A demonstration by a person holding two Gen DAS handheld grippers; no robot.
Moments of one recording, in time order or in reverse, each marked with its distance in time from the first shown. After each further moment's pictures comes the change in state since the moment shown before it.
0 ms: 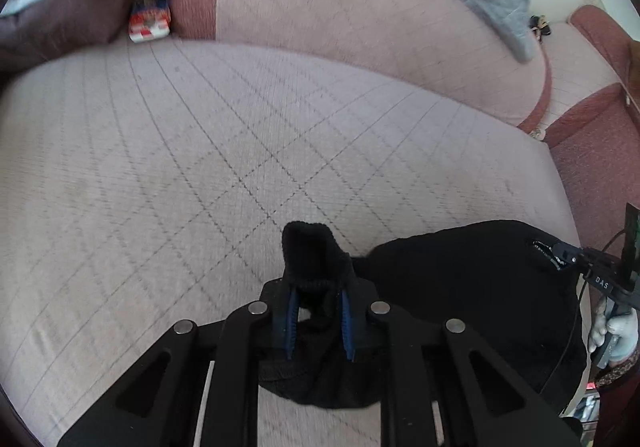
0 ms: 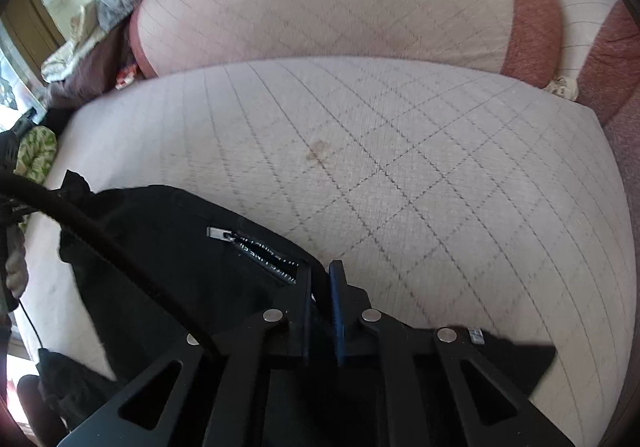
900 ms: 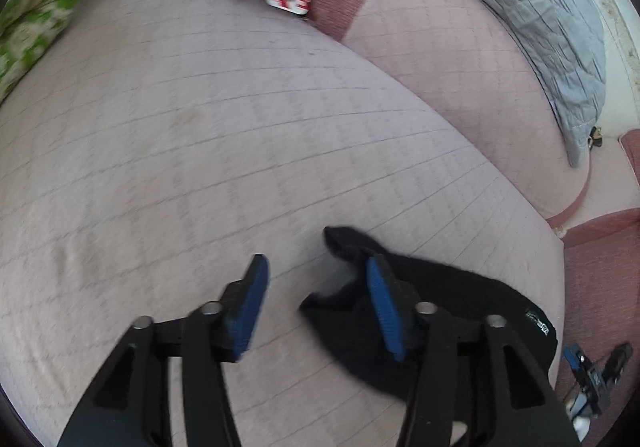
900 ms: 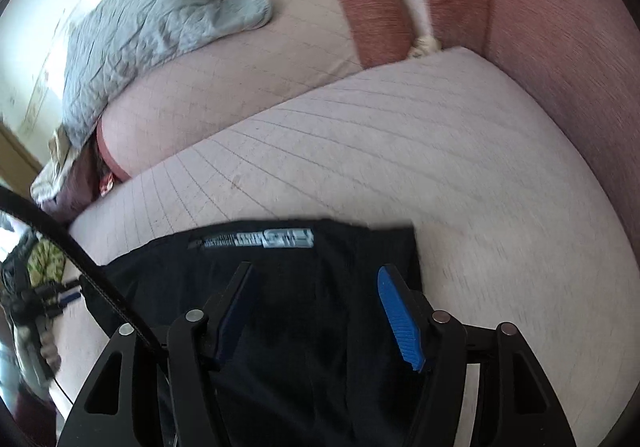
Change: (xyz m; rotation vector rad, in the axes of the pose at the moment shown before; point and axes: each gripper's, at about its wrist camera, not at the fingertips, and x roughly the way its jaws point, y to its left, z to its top) left arm -0.015 0.089 -0.027 -0.370 -0.040 0.025; right arm -0.067 -0.077 -0.053 0.347 -0.168 0.004
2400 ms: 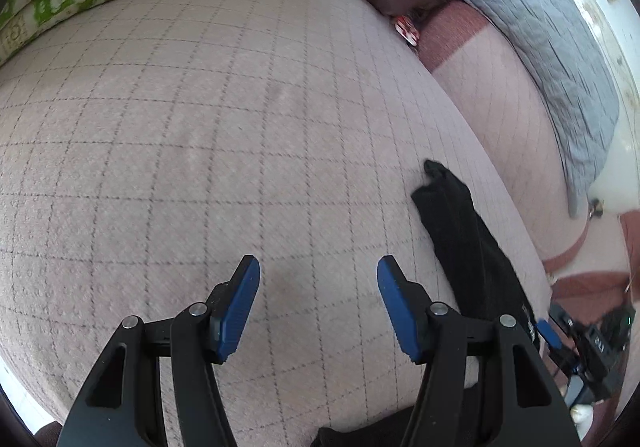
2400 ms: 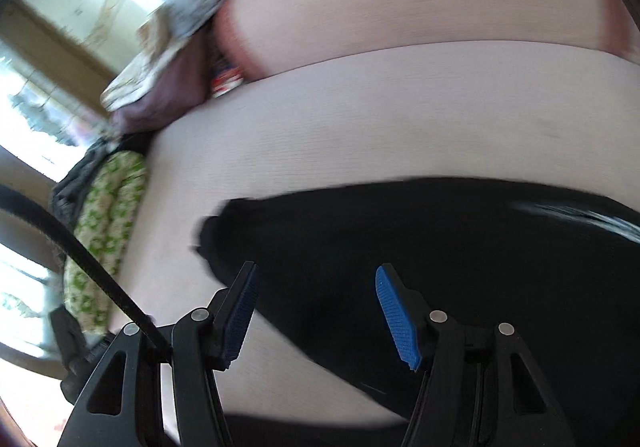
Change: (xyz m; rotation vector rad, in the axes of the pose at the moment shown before) left arm -0.105 0.096 -0.129 -0.300 -0.111 0.031; right arm 0.056 0.200 -0.027 -0.112 0.218 0.217
